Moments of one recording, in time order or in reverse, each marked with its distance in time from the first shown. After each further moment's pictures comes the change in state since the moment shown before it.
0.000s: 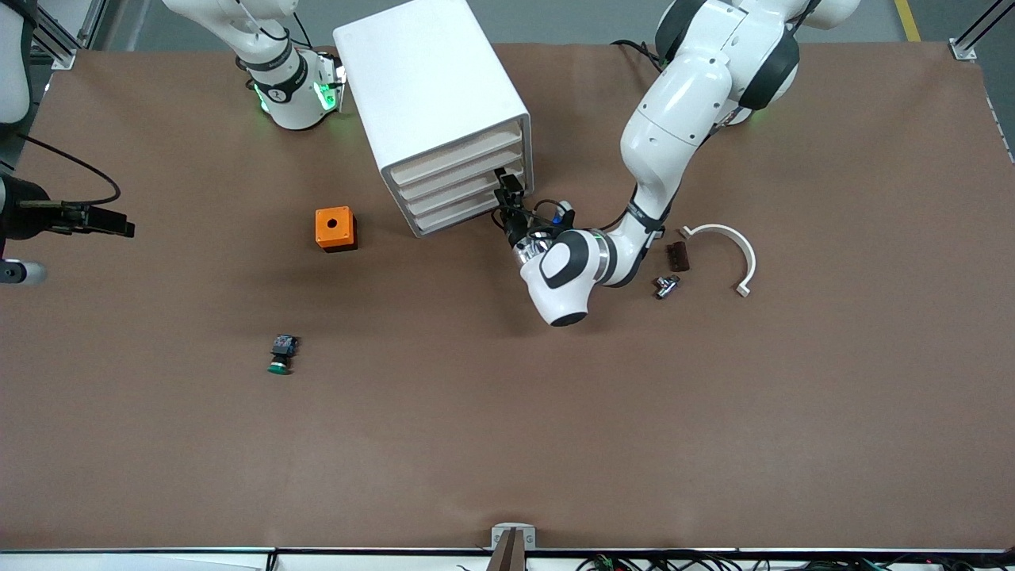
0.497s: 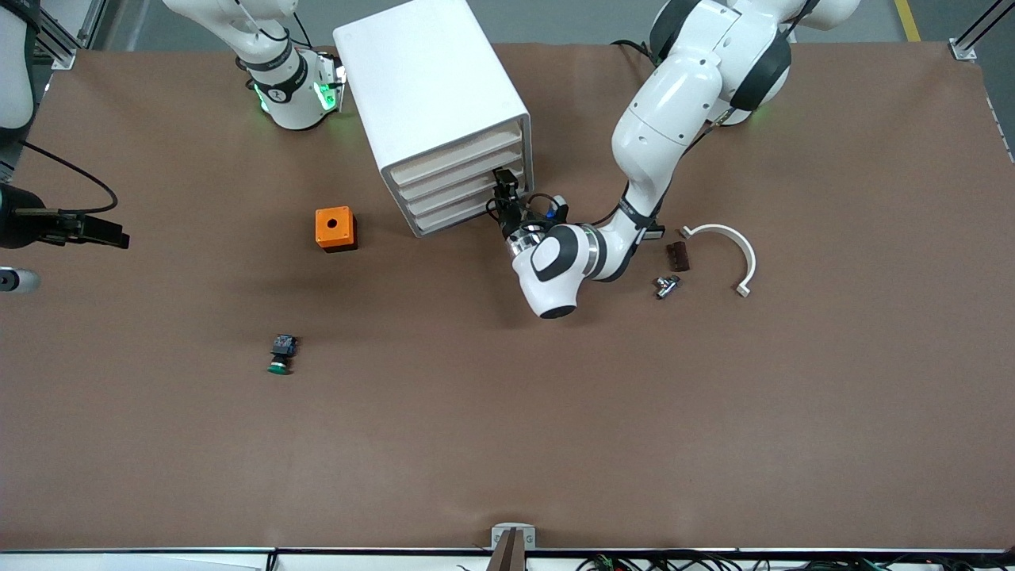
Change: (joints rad) left arm -0.025 0.014 -0.006 -0.002 0.000 -0.002 0.027; right arm 0.000 0.002 0.010 0.002 -0.012 0.075 0.010
